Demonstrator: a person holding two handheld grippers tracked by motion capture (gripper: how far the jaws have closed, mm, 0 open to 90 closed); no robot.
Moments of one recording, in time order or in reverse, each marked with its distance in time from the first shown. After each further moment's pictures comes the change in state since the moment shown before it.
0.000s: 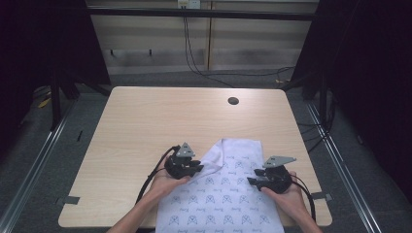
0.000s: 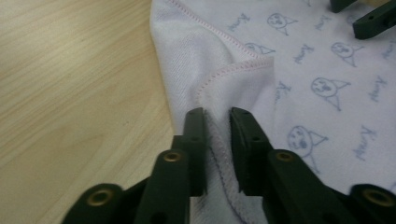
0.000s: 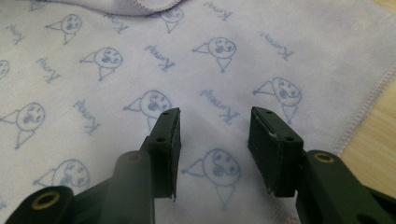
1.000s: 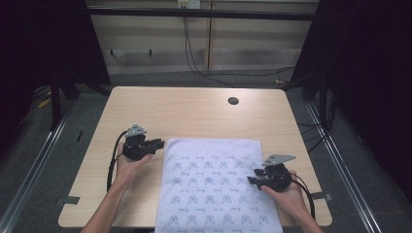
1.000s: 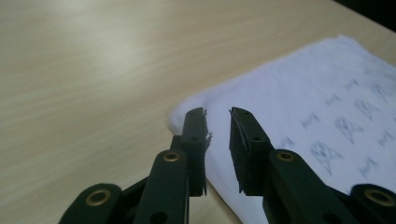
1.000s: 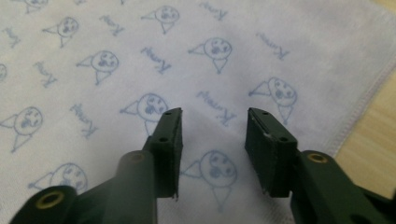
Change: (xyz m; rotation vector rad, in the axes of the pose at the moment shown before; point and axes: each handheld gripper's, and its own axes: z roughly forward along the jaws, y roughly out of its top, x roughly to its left) left arm 0.088 -0.032 -0.079 -0.161 0.172 -0.258; right arm -0.003 0.004 0.001 0.008 0.008 0.006
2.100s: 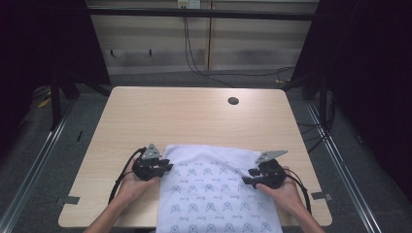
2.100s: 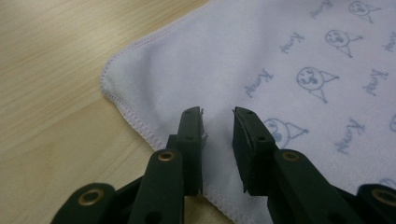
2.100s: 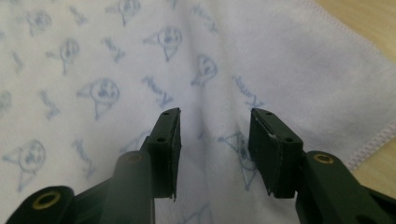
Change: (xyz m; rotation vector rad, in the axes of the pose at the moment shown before) left arm -0.035 -0.036 0.010 0.145 -0.044 0.207; right arm 0.005 0.017 0.008 0.065 0.080 -0.009
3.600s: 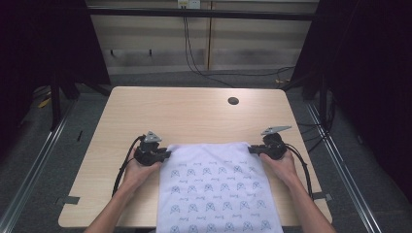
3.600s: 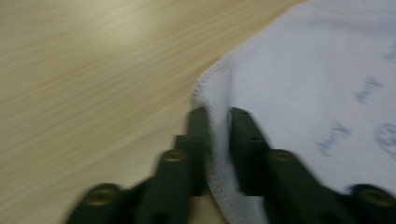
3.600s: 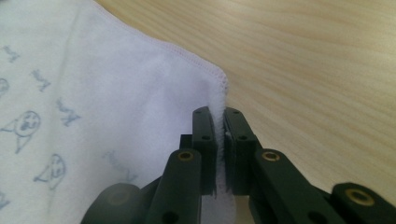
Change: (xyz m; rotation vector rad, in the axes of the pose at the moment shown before) left arm 0.028 0.023 0.019 0.032 0.060 -0.115; right arm -0.087 0.034 0.026 -0.095 -0.054 0.087
